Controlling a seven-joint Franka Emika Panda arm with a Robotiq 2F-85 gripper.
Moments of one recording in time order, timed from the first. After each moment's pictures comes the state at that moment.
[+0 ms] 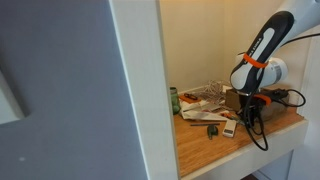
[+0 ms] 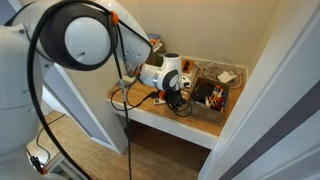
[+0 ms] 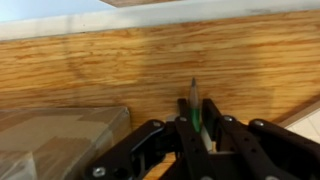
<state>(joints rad) -0.07 0.63 -0.12 -1.96 -0.10 2.56 -0.07</state>
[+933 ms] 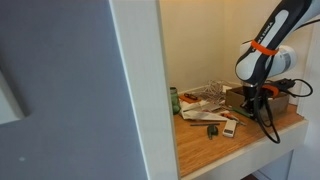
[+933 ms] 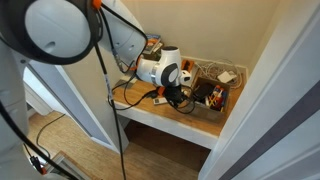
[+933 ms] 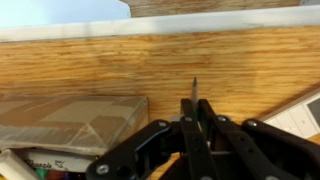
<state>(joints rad) -0.07 0.50 -0.13 -2.04 -0.14 2.56 -0.08</state>
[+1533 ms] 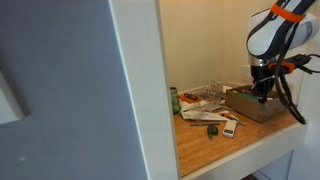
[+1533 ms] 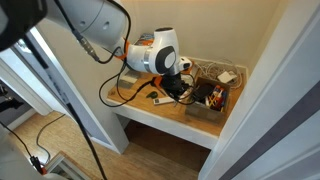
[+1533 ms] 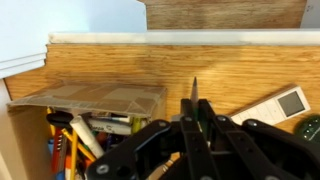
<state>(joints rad) -0.07 0.25 -0.14 -2.16 -0.24 2.47 -0.09</state>
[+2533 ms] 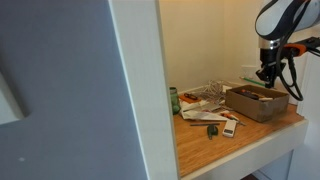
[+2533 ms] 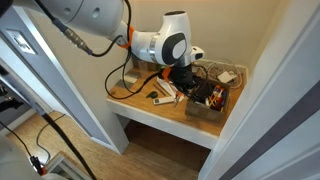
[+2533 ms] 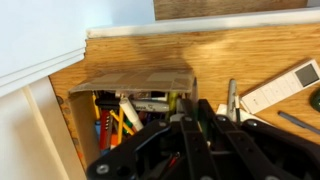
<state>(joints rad) -0.14 0.19 -0.15 -2.11 -0.19 2.41 -0.14</state>
